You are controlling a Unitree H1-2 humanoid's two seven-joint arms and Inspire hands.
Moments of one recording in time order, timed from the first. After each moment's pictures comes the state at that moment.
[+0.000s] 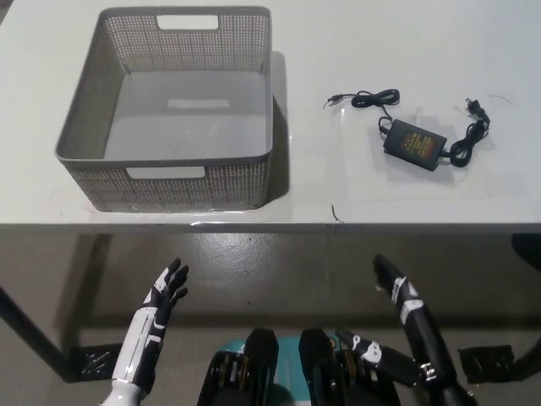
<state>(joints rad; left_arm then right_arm) 0.02 0.09 -0.05 0.11 0.08 -0.37 -0.03 0.00 -0.06 0.18 0.09 -0.11 -0.38 -0.01</state>
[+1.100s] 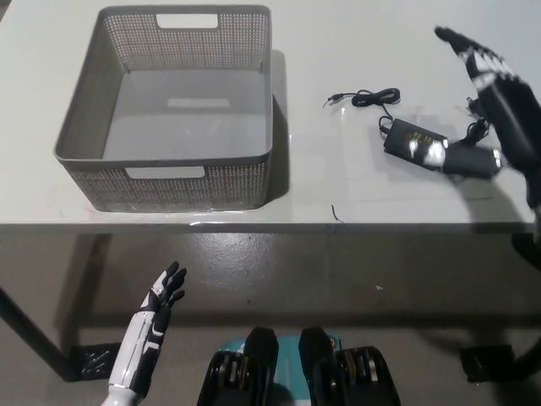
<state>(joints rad) 0.03 0.10 -0.04 0.11 0.10 -0.40 -0.03 -0.61 -0.40 0.14 -0.11 -0.54 0.13 0.20</state>
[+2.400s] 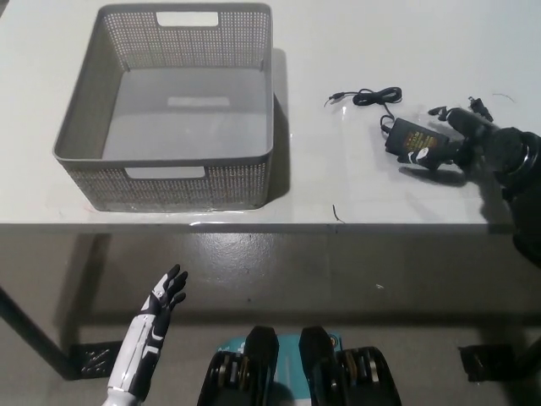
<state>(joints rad) 0.04 0.11 -0.05 0.10 0.09 -0.40 -0.05 -1.01 -0.34 0.30 1.03 -0.54 0.16 0.29</state>
